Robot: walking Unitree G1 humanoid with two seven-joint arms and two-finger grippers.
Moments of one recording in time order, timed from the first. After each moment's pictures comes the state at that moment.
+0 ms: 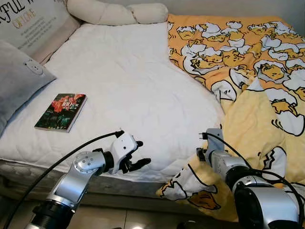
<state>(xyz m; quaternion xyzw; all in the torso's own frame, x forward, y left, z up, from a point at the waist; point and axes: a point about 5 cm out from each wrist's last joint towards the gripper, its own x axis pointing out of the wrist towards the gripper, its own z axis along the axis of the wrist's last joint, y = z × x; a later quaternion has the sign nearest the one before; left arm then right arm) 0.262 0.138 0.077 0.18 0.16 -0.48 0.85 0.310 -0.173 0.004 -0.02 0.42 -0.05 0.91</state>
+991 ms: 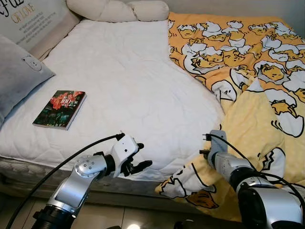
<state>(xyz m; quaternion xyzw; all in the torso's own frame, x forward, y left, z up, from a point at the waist) 0.256 0.135 0.073 0.17 0.16 -0.47 0.85 0.306 -0.185 0.002 0.01 0.43 -0.04 0.90</state>
